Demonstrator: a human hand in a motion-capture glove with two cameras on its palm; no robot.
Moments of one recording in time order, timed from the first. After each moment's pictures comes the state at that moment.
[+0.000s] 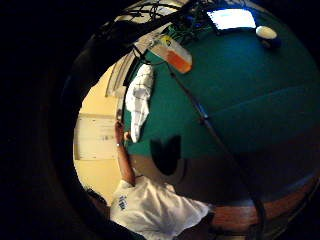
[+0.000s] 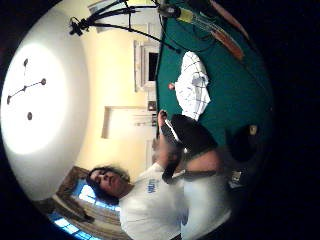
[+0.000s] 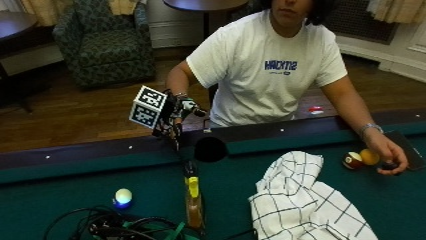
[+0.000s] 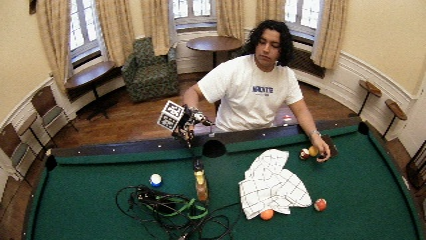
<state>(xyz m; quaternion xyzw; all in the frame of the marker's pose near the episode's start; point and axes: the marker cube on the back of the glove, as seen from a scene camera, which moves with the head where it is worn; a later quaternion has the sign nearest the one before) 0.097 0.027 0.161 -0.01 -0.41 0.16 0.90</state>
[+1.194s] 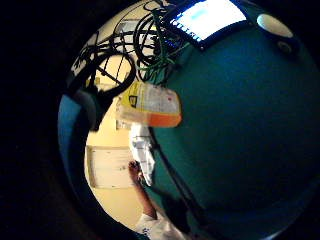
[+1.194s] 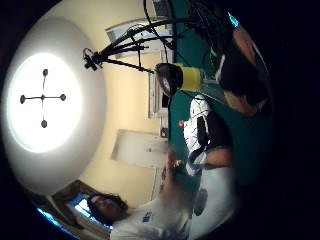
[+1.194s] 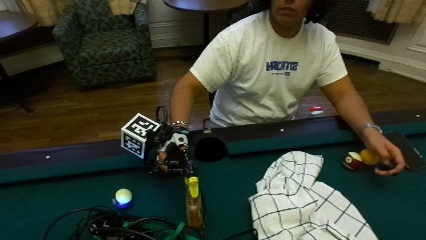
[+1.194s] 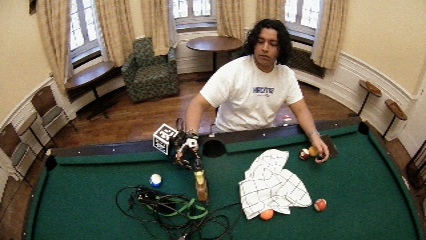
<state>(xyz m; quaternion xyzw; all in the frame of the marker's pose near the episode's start) 0.143 -0.061 0.210 0.12 -0.47 0.26 0.84</state>
